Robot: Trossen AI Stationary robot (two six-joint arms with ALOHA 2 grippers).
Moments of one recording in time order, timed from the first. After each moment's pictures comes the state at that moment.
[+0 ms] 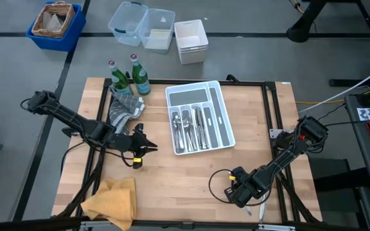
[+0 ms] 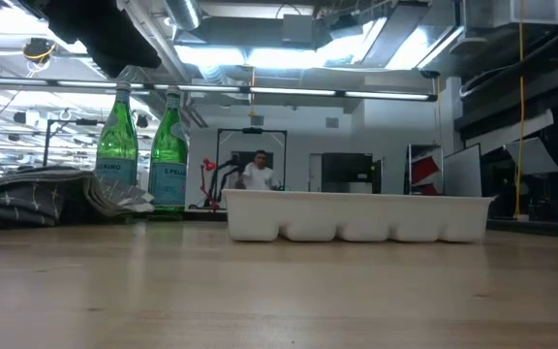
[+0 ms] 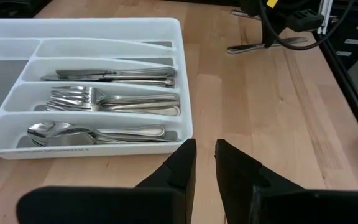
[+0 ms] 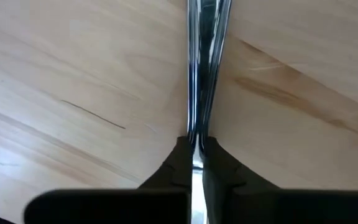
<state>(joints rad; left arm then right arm) -0.42 1.00 0.64 -0.23 -0.43 -0.32 0.79 1.76 0.98 -0.67 -0.05 1.90</state>
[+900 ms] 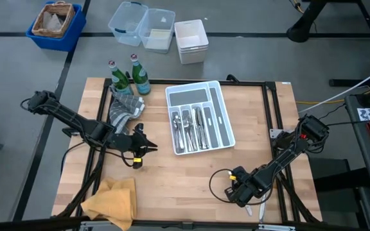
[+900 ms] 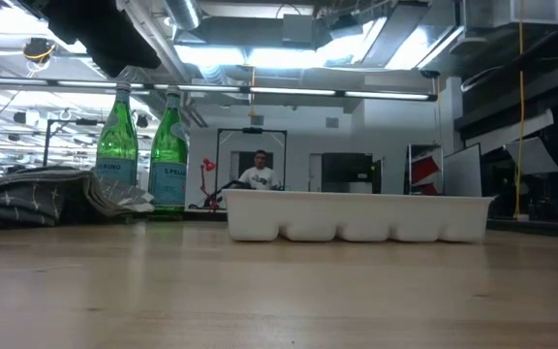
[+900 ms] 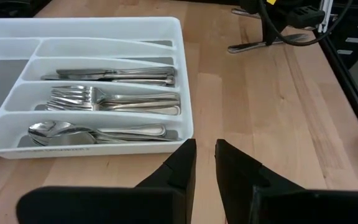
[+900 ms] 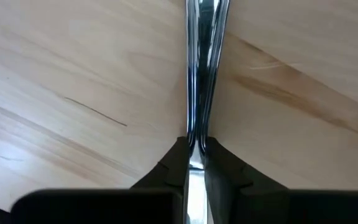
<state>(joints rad) -0.42 1.00 0.64 -0.23 -0.43 -0.32 0.79 1.72 0.98 -0.65 -0.03 1.90</state>
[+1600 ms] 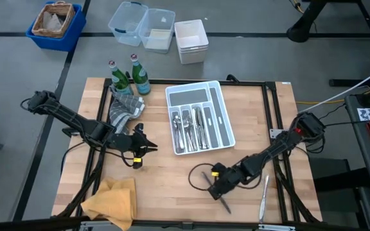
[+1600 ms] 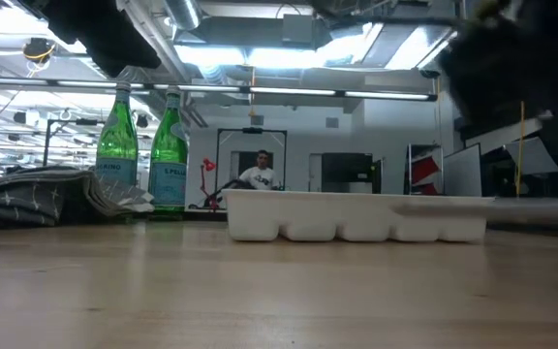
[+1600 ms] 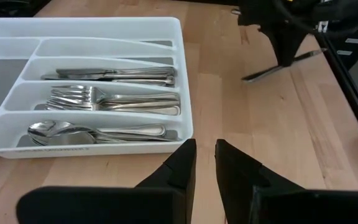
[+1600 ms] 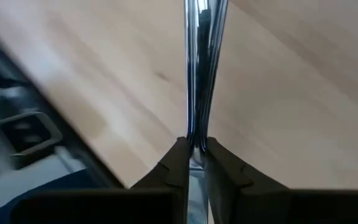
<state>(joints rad) -0.42 1.00 0.64 -0.23 -0.43 -0.33 0.60 1.72 0.98 -0.28 -0.03 1.54</state>
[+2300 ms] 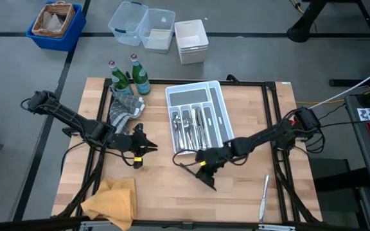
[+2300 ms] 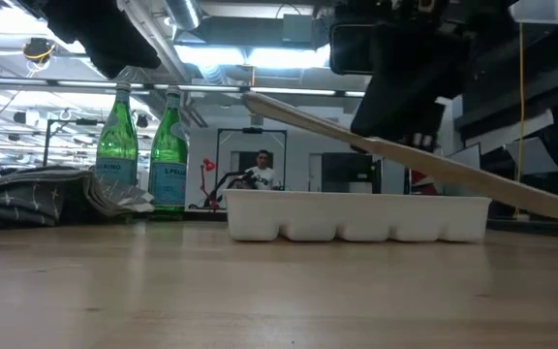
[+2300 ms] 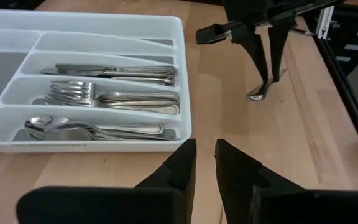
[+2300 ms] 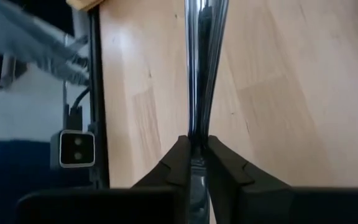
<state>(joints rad) -0.42 1.00 0.64 -0.23 -0.43 -0.36 0.32 1.72 0.98 0.00 -0.20 0.76</state>
